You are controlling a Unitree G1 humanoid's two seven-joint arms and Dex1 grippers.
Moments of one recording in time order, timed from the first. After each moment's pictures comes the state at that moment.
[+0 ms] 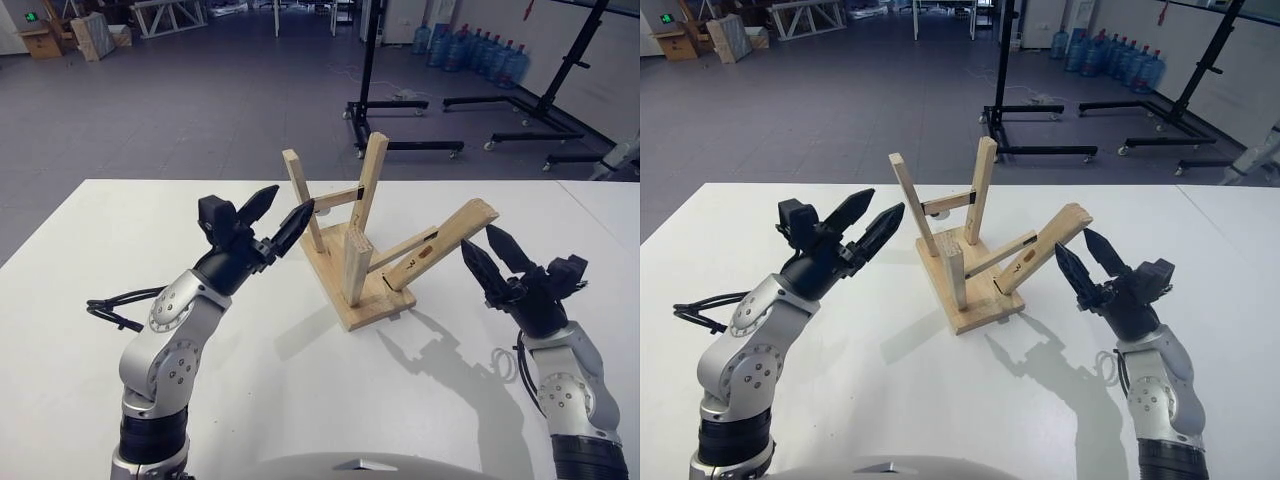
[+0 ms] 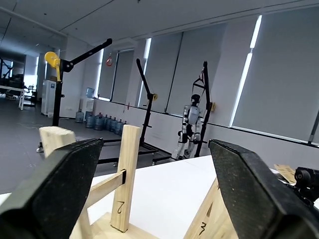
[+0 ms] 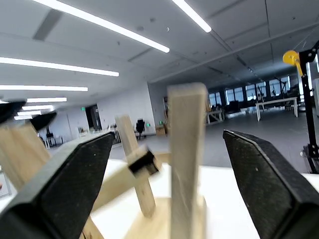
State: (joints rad) left arm -0.14 0.17 0.02 -0.60 -0.64 0.52 -0.38; right arm 0.09 -0.40 -0.31 -0.14 0.89 0.01 0.80
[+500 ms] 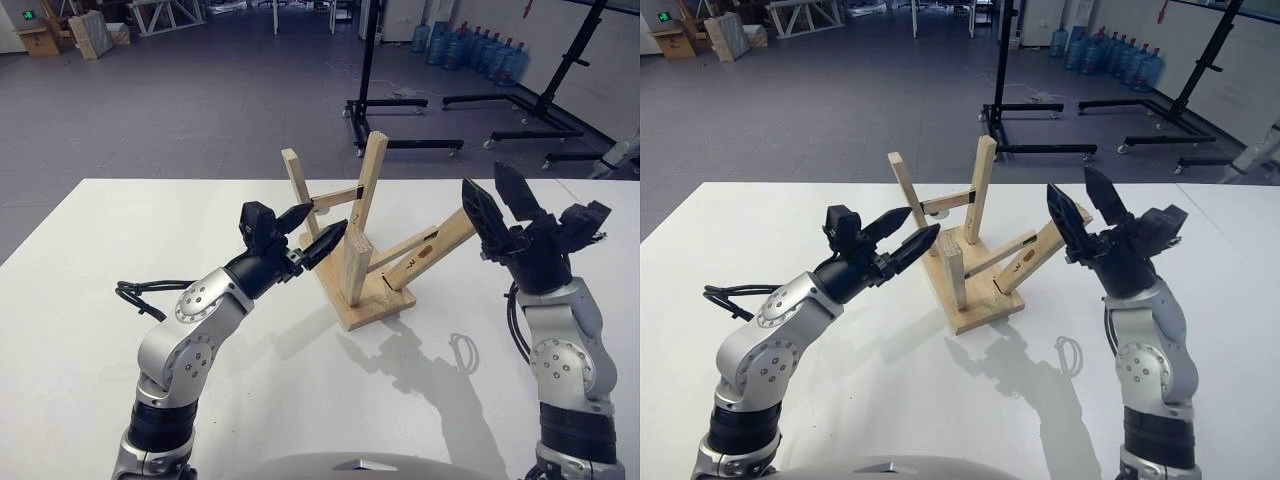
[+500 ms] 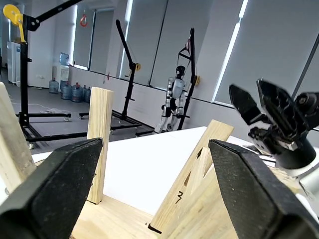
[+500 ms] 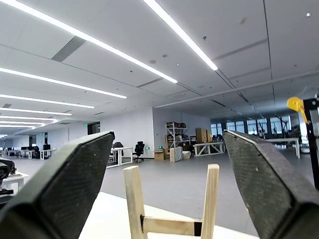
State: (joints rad) left arm -0.18 0.19 -0.10 -0.54 -0.64 0.61 -0.36; right arm -0.10 -0.37 -0.30 -0.33 0.82 0.05 0.61
